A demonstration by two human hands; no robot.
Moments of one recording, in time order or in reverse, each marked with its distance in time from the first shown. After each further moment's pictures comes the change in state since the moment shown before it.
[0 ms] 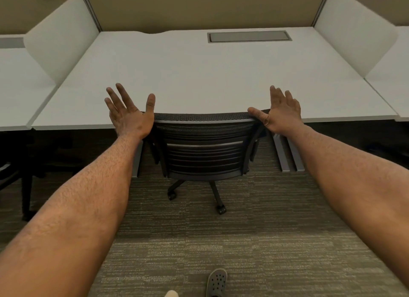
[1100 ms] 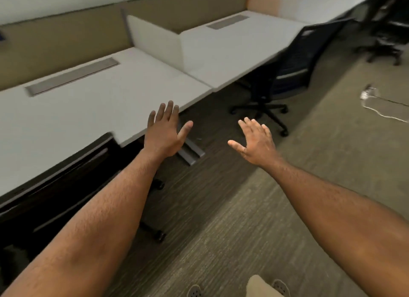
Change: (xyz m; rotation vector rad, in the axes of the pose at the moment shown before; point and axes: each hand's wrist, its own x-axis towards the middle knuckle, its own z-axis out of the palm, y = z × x) left_hand -0.221 0.332 0.170 0.256 -0.383 1.157; right_hand -0.284 0.251 -0.010 0.001 0.292 0.470
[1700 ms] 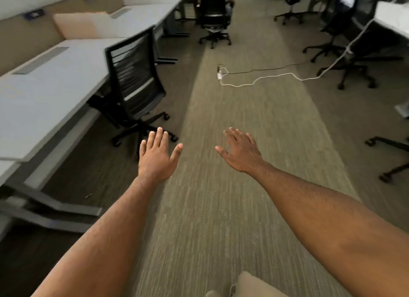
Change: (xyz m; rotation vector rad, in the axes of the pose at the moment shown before) left_hand 0.071 0.507 0.131 -0.096 -0.172 0.485; right_hand -0.198 0.429 -0.091 0.038 0.079 0.630
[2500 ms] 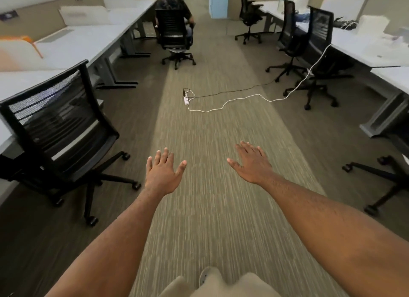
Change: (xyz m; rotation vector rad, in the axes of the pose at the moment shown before) left_hand 0.397 0.139 0.106 0.000 -0.157 0.160; right_hand 0.303 0.242 -0.045 -0.064 -0.032 0.228
